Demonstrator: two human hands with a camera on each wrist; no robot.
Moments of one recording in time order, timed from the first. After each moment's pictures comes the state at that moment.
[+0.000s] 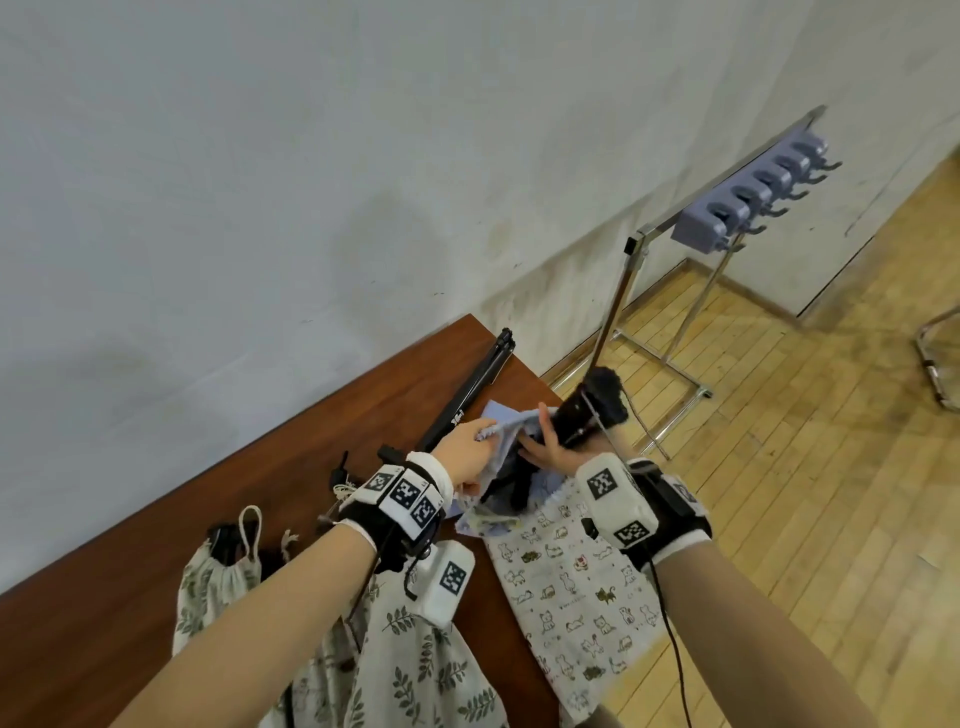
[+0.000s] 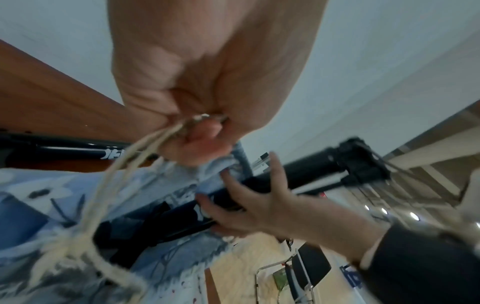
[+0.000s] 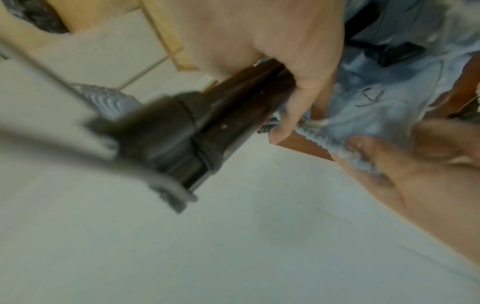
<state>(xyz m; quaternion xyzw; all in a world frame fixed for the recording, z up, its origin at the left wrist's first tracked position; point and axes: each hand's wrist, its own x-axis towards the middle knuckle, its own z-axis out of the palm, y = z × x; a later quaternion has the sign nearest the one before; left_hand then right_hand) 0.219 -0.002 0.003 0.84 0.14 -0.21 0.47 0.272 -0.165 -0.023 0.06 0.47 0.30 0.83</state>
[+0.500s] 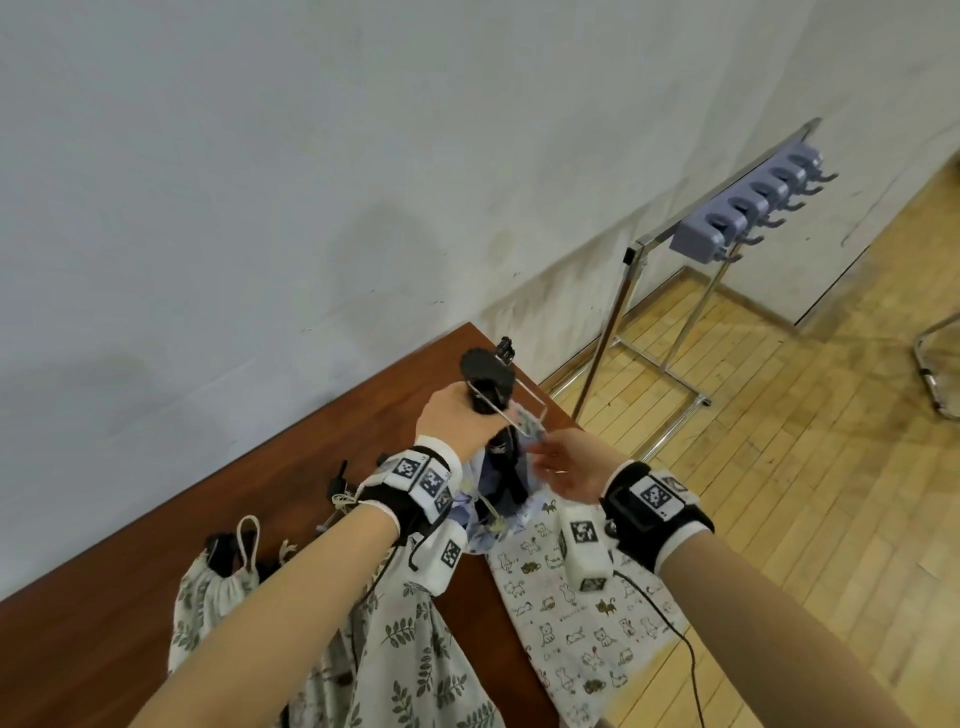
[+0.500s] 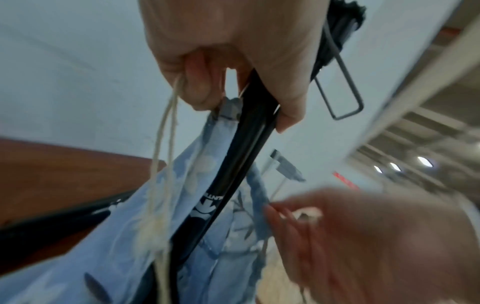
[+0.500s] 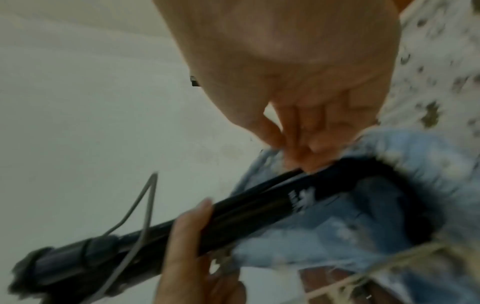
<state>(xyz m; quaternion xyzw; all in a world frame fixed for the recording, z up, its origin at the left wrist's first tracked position) 0.248 0.005 0.014 0.89 0.18 -0.05 0.41 0.275 -0.167 -0.022 -0.57 0.28 0.41 0.66</state>
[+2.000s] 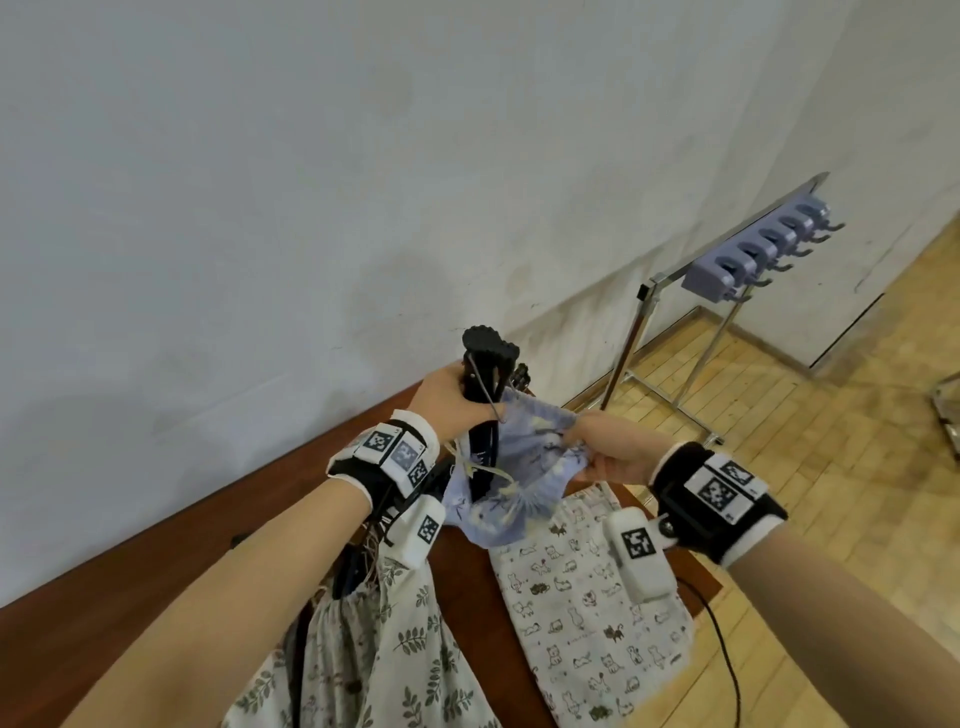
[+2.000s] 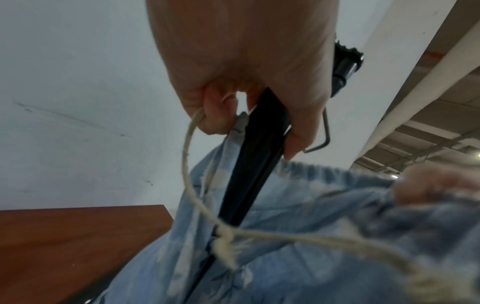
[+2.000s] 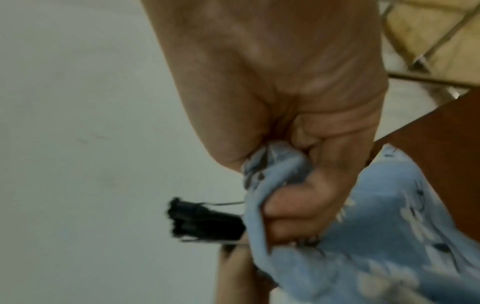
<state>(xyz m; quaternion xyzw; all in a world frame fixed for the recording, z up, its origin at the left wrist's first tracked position) 0.244 0.039 0.073 0.87 0.12 -0.03 0.48 0.279 -0.172 0.065 -0.68 0.05 0.45 0.57</state>
